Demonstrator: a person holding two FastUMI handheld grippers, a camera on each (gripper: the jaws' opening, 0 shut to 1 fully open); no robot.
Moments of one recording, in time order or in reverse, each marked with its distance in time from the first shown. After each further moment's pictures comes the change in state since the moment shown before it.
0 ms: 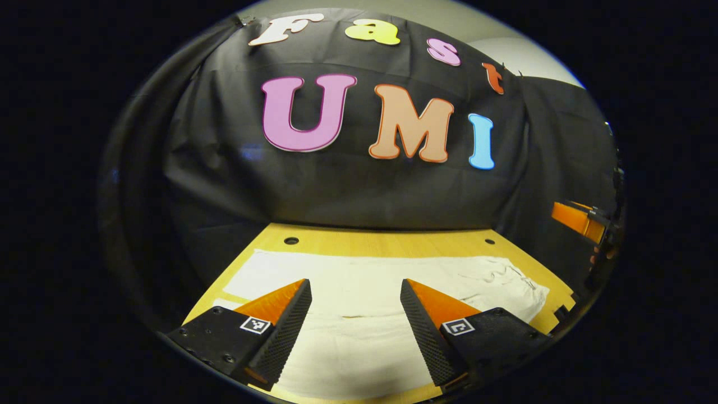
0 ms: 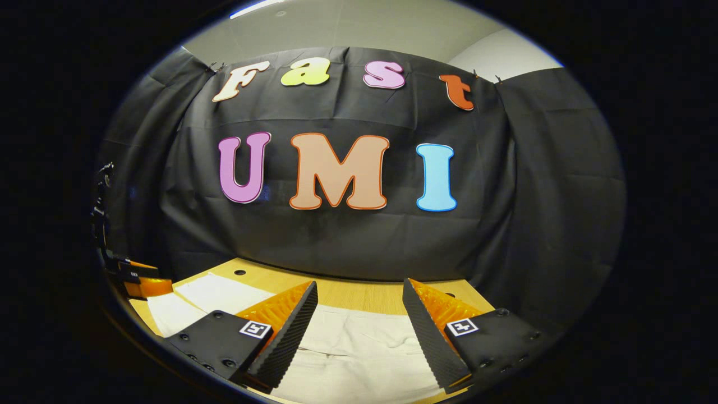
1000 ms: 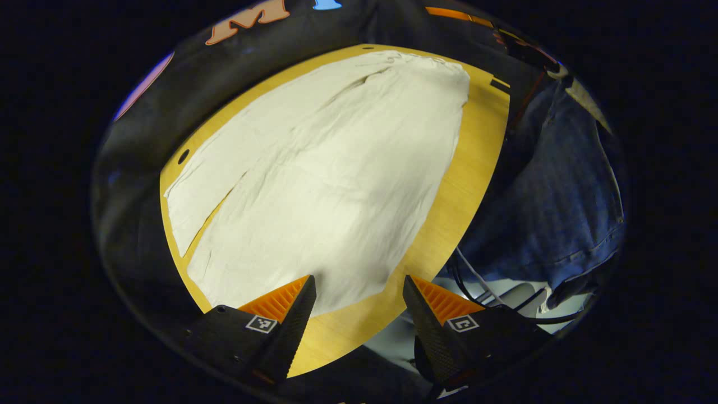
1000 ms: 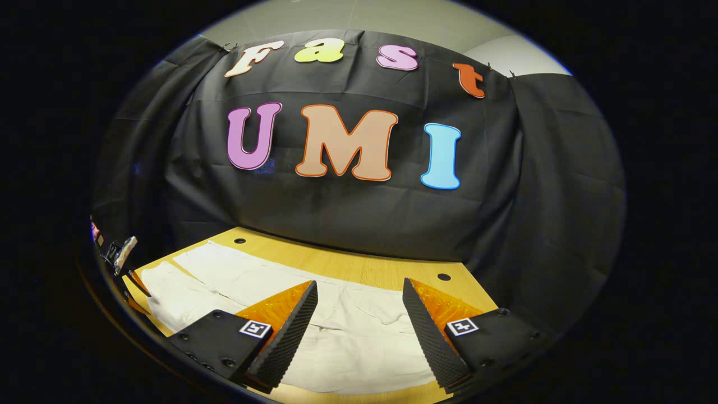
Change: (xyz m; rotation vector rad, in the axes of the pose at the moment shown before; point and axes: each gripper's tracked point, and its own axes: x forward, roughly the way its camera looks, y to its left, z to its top) left arm -0.091 0.102 -0.206 0.701 0.862 -0.500; right arm -0.020 -0.004 -0.051 -0.080 0.116 0.004
